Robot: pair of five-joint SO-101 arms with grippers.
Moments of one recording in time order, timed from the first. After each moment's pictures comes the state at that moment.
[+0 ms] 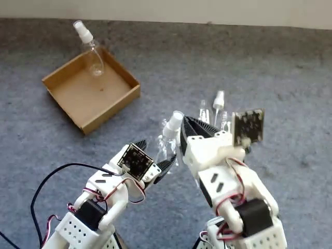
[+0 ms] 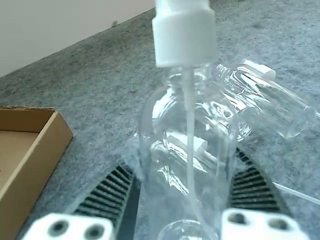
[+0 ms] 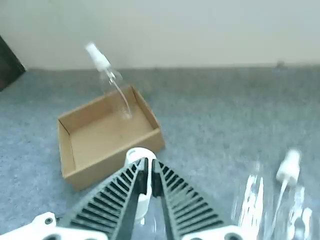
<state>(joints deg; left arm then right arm) 29.6 -97.4 95.9 31.0 -2.2 -25.1 -84.0 55.7 50.9 -10.7</state>
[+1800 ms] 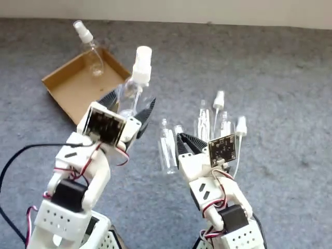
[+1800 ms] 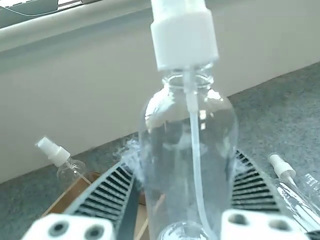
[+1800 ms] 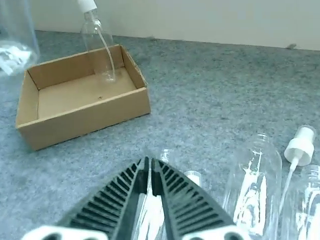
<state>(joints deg) 15.1 -72.4 58.8 29.3 -7.1 -25.4 -104.5 95.5 31.2 -4.6</state>
